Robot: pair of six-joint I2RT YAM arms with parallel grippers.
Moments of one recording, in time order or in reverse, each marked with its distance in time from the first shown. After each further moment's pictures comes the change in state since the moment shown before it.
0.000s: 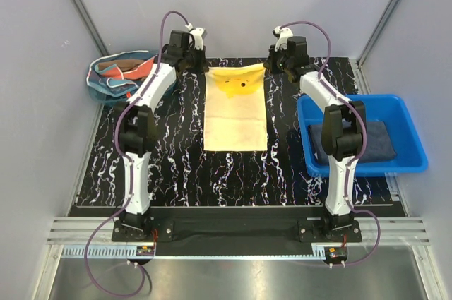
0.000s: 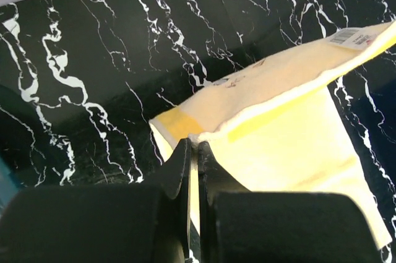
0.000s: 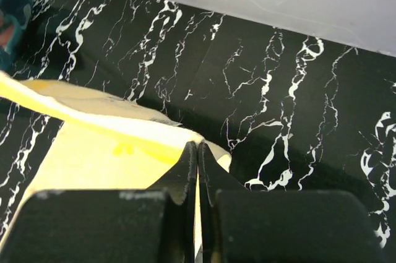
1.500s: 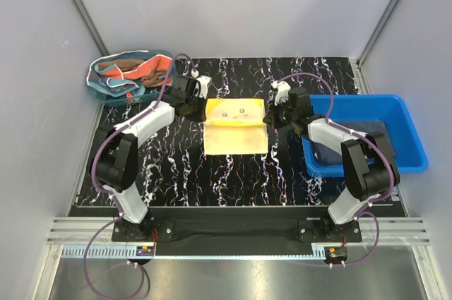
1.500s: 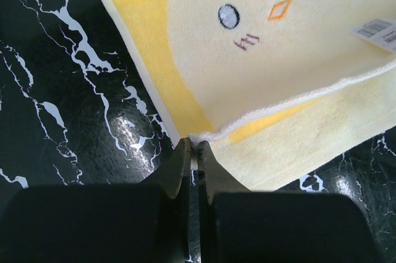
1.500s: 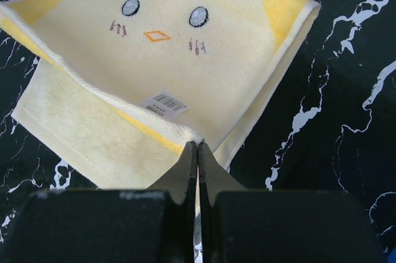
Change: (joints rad) left arm -0.136 -0.480 -0.841 0.104 -0.140 0.009; right arm 0.086 -0.482 -0.867 0.177 -0.097 -0.026
